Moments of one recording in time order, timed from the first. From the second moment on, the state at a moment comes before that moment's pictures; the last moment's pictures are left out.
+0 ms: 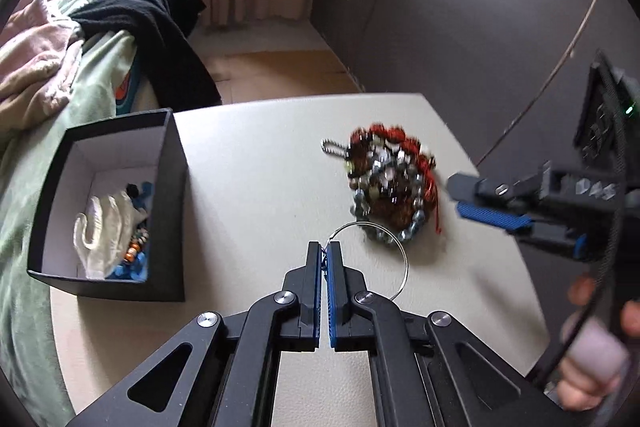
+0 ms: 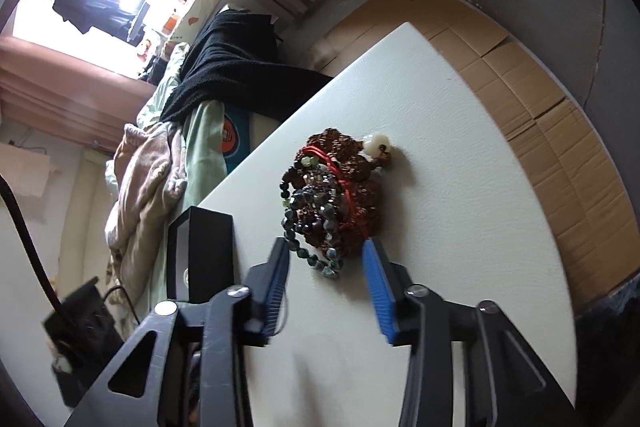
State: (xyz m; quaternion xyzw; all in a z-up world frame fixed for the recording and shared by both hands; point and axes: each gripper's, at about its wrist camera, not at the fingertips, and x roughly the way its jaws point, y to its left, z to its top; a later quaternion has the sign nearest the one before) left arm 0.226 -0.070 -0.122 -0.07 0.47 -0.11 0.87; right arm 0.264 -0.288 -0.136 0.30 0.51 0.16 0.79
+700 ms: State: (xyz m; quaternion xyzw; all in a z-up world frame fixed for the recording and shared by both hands) left arm 0.230 -0.020 -0.094 -0.13 0.43 -0.09 0.89; right arm 0.292 -0.260 -0.148 0.24 0.53 0.13 0.80
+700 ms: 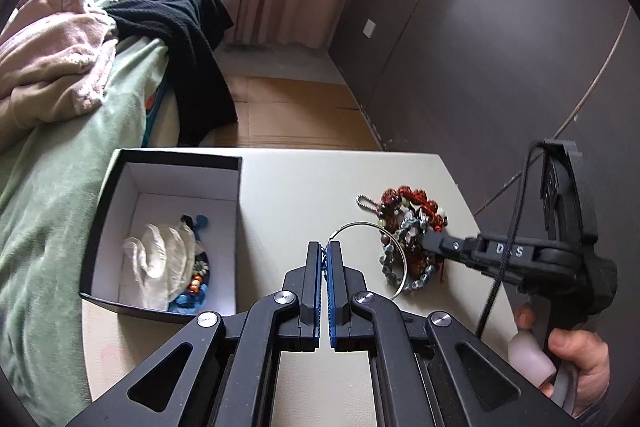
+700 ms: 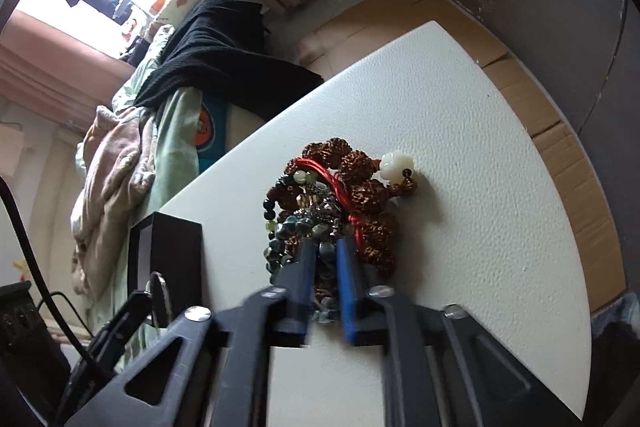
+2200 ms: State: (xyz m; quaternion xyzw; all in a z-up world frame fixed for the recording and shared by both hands) left arm 0.203 0.133 -0.065 -0.30 0.34 0.05 0.89; right arm 0.260 -0.125 -0.064 0.30 0.42 0.33 0.79
